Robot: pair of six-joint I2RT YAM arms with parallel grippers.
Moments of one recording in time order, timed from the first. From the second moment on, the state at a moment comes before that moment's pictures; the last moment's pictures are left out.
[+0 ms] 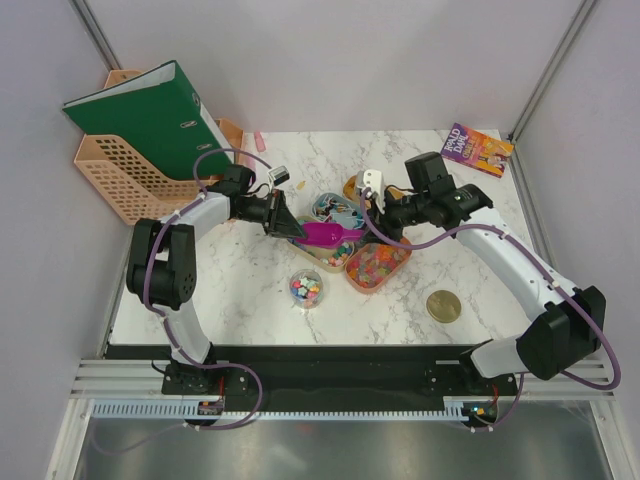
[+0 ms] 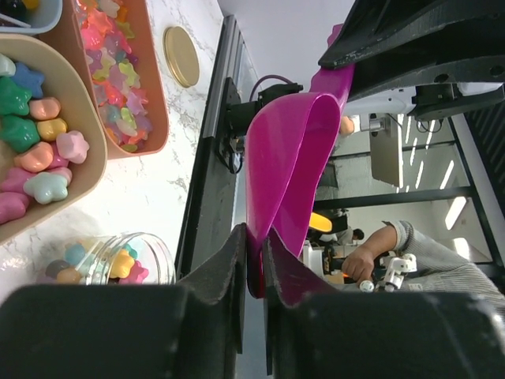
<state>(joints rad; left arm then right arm) -0.19 1.84 1.23 -0.52 1.45 -0.10 0.45 1.41 1.31 -0.73 -0.76 -0.61</state>
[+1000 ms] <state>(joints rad) -0.76 2.05 1.62 -0.75 0.76 0.17 -0.02 1.16 1.28 -0.89 -0.44 -0.66</state>
